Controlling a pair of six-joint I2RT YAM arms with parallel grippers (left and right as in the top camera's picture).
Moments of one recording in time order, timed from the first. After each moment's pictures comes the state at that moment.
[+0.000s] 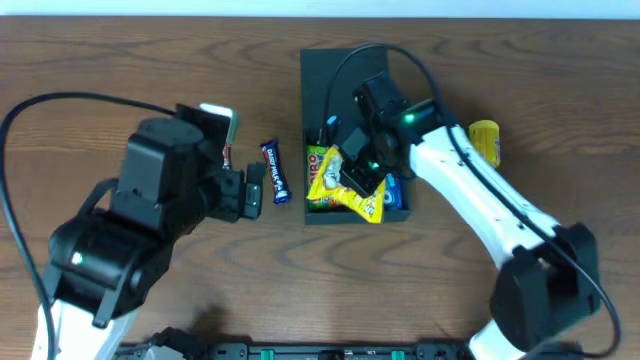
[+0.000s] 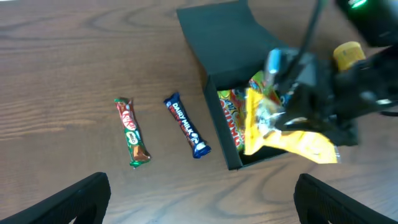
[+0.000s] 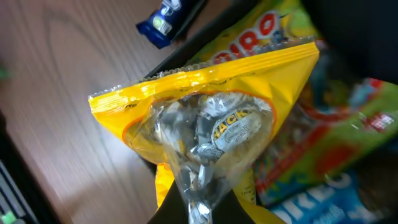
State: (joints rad) left arm -0.40 1.07 1.42 -1.13 0.02 -0.17; right arm 0.49 1.80 1.43 -0.98 -0.36 -0.40
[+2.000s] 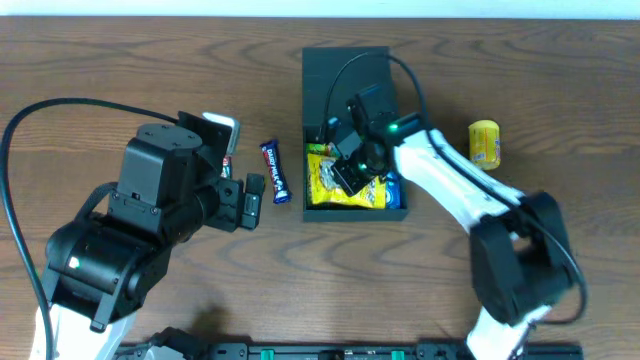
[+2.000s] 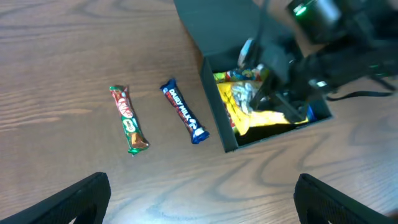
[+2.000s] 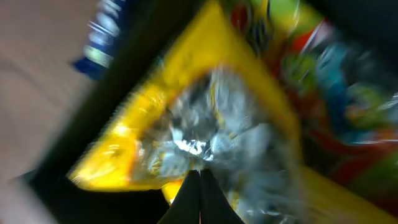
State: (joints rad) left arm -0.40 1.07 1.42 -1.18 0.04 -0.14; right arm 0.48 1.93 1.33 -0.74 -0.36 -0.17
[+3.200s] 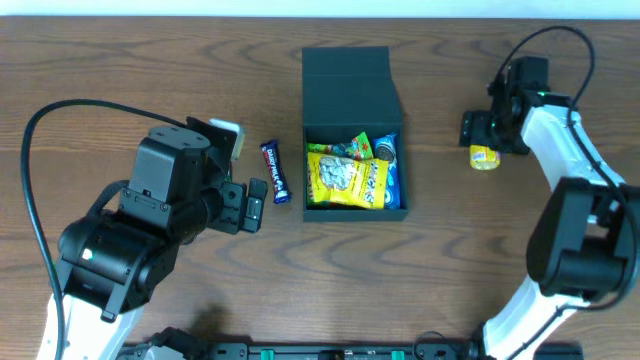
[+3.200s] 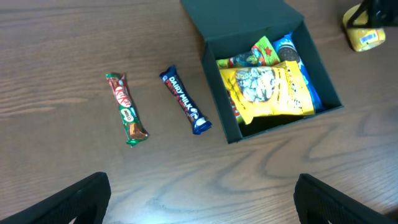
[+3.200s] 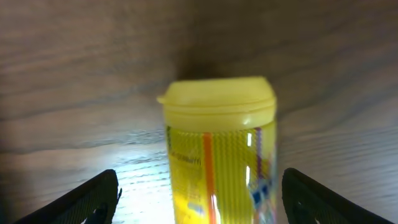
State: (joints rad) left arm -0.40 1.07 1.36 -1.17 0.04 -0.14; right arm -0.13 1.98 1.40 -0.71 0.00 0.07
